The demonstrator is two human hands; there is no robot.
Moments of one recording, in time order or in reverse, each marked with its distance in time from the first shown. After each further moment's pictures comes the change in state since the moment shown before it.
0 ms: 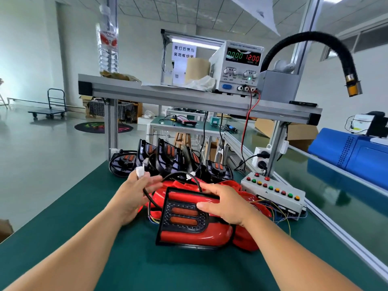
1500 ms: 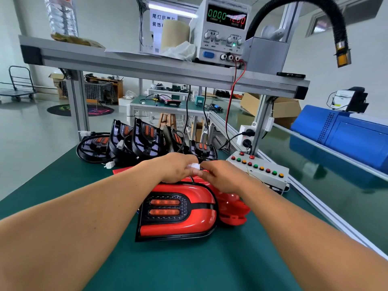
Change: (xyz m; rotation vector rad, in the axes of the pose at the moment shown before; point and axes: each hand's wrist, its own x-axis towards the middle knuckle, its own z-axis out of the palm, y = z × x) left_hand 0.050 0.013 0.117 1.305 -0.681 0.294; right_hand 0.026 0.046 -0.031 -0.520 0.063 -0.097
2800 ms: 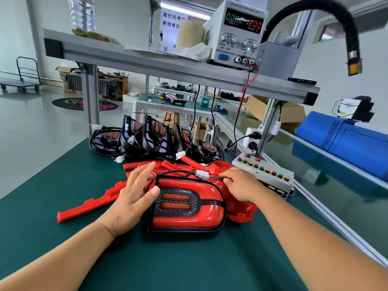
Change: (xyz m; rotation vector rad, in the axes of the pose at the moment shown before) left_hand -0.129 -0.056 0.070 -0.536 0.541 0.017; right_hand -0.020 0.009 0.007 -0.066 -0.141 0.336
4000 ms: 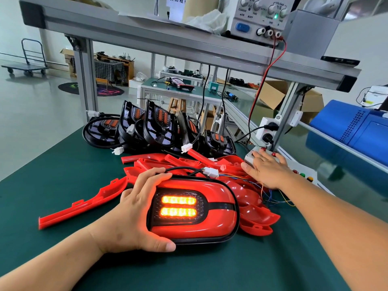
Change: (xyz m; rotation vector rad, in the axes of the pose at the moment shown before) left_hand 0.006 0.005 -0.002 0.332 -0.288 0.002; right_hand 0.064 0.075 0.006 -0.361 -0.142 0.129
